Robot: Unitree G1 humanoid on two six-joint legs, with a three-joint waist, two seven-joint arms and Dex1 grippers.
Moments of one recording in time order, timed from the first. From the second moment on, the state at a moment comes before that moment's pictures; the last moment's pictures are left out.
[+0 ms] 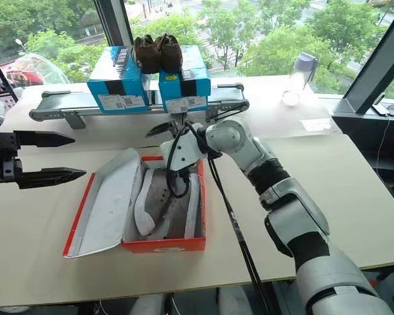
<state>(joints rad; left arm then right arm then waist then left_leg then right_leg) -0.26 1.31 0.51 -0.32 -0.84 0.87 -1.13 -1.18 -0.34 0.48 0.64 -0.19 -0.71 0.95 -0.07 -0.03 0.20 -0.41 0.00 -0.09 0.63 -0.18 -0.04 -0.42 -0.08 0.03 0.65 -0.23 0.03</state>
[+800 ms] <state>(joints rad) -0.22 1.26 0.59 -0.41 -0.87 0.95 -1.08 -1.29 -0.28 0.63 1.01 -0.68 -1.10 0.50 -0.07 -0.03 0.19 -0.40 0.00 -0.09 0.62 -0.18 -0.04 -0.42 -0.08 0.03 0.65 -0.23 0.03</state>
